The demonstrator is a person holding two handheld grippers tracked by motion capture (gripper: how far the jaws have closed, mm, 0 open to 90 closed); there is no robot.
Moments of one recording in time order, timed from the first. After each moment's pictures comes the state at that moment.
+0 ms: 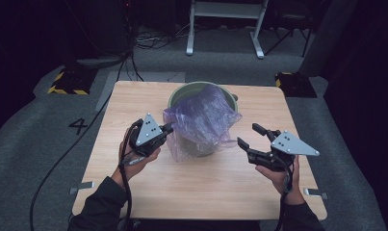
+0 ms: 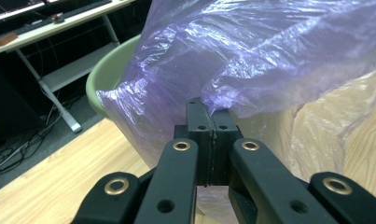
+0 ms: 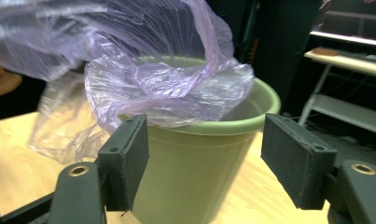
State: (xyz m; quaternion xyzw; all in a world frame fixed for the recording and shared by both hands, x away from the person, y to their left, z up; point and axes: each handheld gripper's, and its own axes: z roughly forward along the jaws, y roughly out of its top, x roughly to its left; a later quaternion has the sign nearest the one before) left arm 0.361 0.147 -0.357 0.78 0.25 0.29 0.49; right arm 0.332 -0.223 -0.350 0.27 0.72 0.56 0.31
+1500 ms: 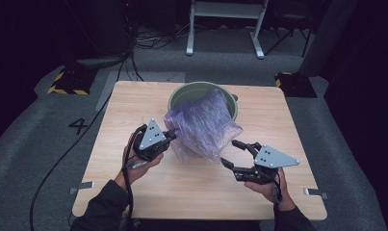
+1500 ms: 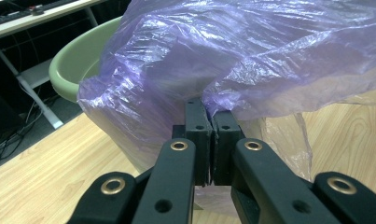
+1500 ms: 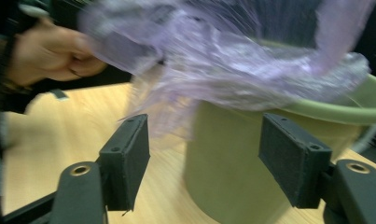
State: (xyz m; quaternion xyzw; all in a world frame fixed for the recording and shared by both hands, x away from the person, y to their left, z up) left arm 0.359 0.141 -0.374 0.79 0.24 0.27 0.50; right arm 0.317 -0.197 -0.378 0.18 0.77 0.57 0.24
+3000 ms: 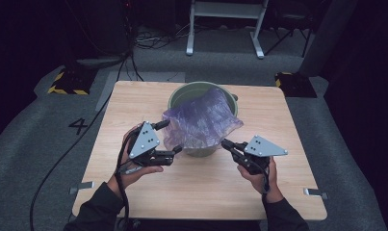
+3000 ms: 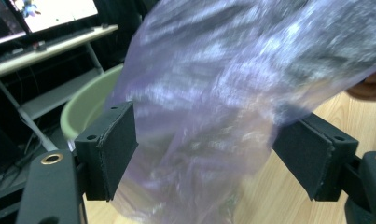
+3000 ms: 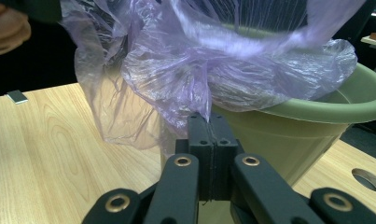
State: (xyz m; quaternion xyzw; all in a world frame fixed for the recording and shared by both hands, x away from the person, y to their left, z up) left arm 0.330 0.142 -0.339 0.77 0.20 0.28 0.54; right arm 0.341 -0.179 -0.381 0.23 0.77 0.54 0.26
